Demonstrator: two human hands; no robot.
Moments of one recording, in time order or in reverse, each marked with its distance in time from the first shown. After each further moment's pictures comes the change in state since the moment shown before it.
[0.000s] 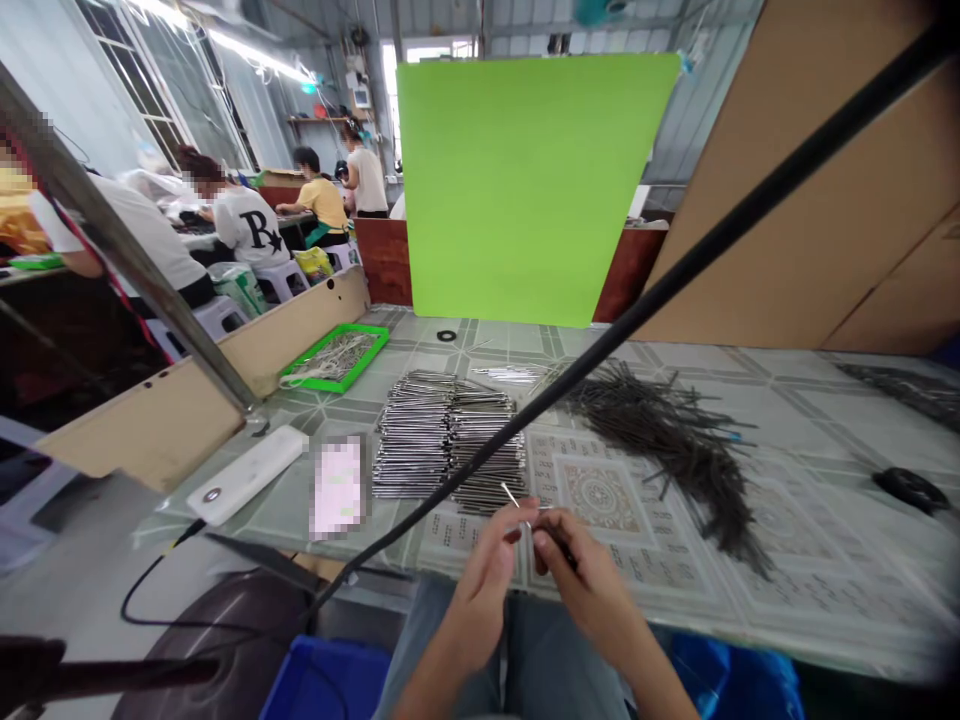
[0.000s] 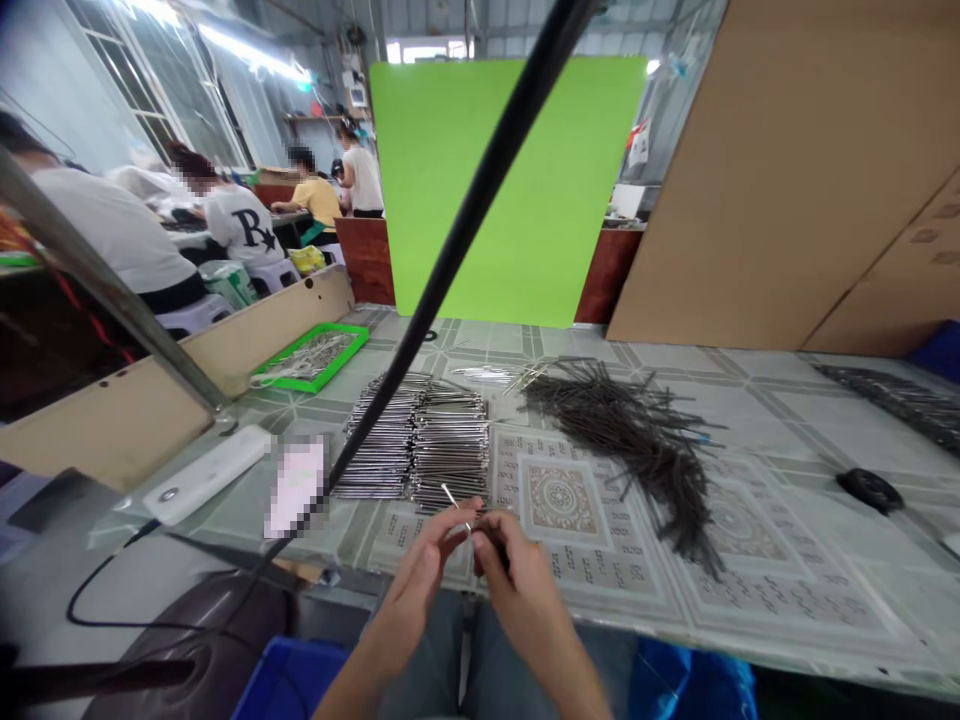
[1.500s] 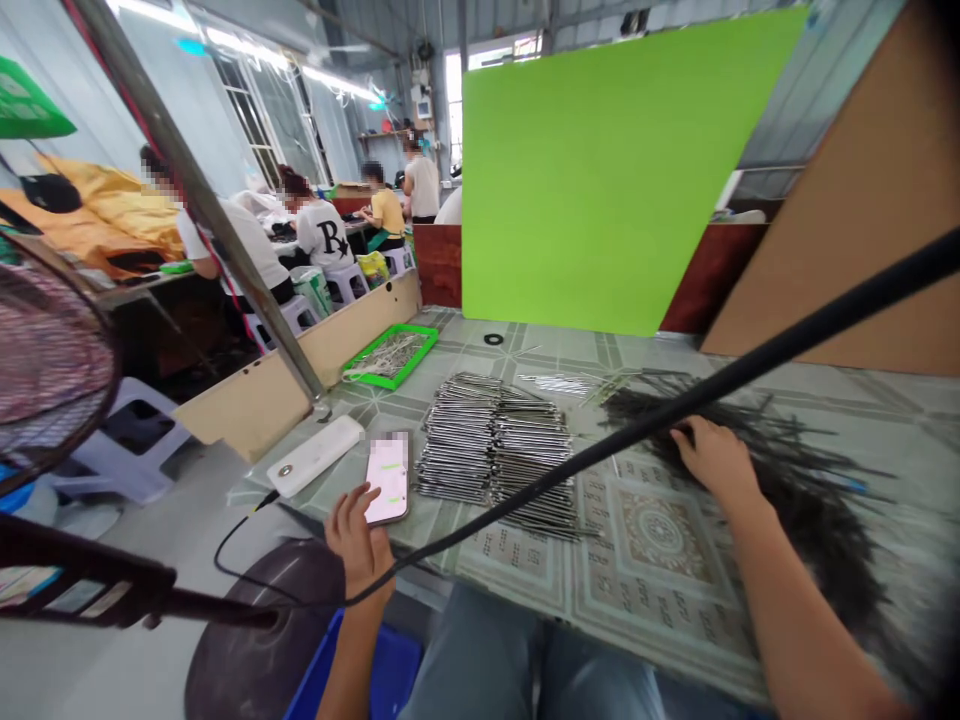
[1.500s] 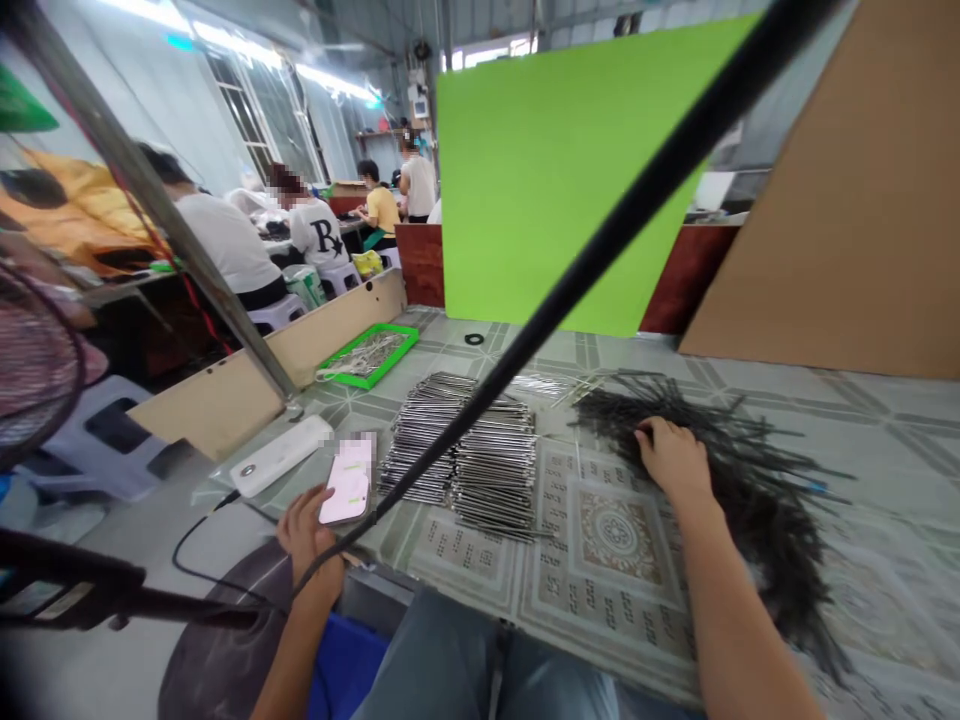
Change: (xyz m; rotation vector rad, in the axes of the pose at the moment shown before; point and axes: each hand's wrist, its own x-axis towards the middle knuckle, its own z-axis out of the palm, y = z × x) left_hand -0.037 -0.029 -0.181 1.419 0.946 0.497; right_hand 0.175 0.135 -0.164 -0.965 0.412 0.018
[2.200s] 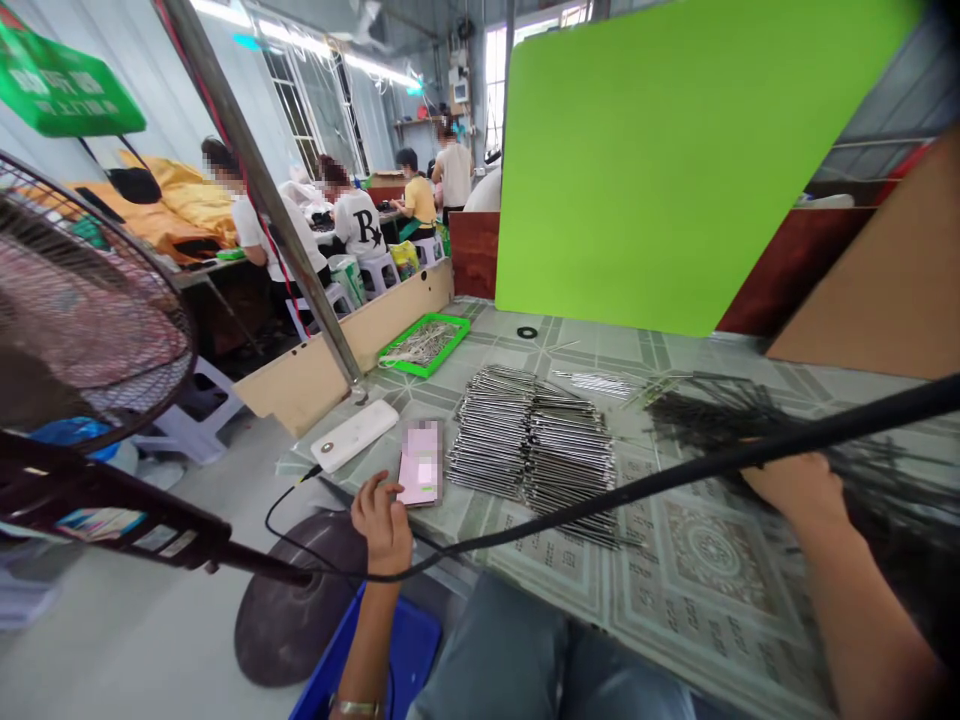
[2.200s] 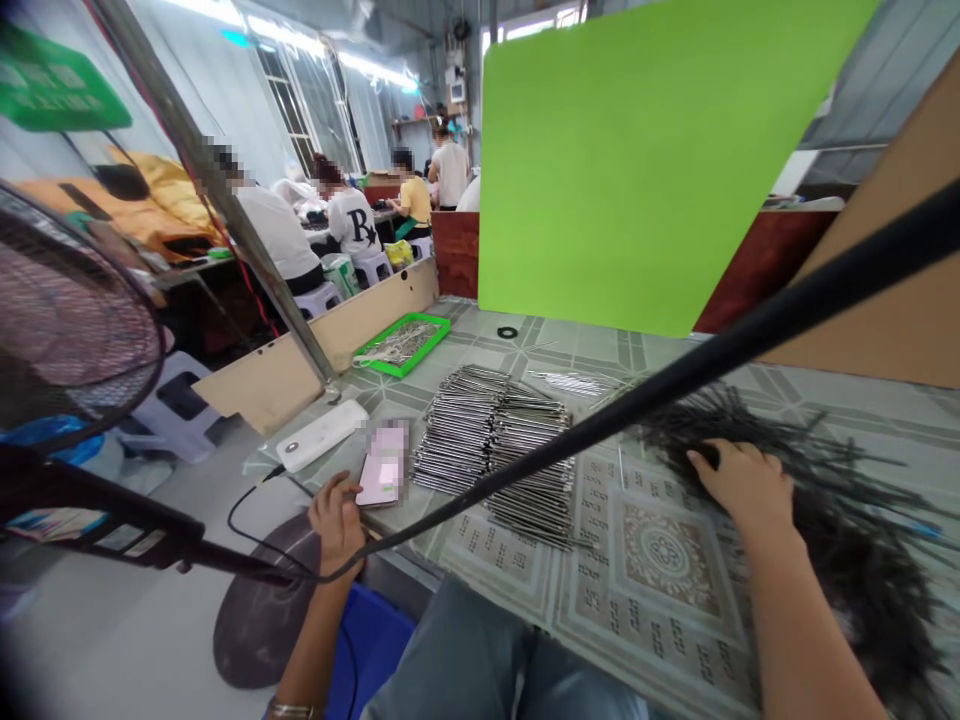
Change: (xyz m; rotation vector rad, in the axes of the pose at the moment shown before) left_hand -0.004 -0.029 0.000 0.095 -0.029 -0.117; right_hand -0.012 -0.007 -0.018 -0.079 -0.072 0.000
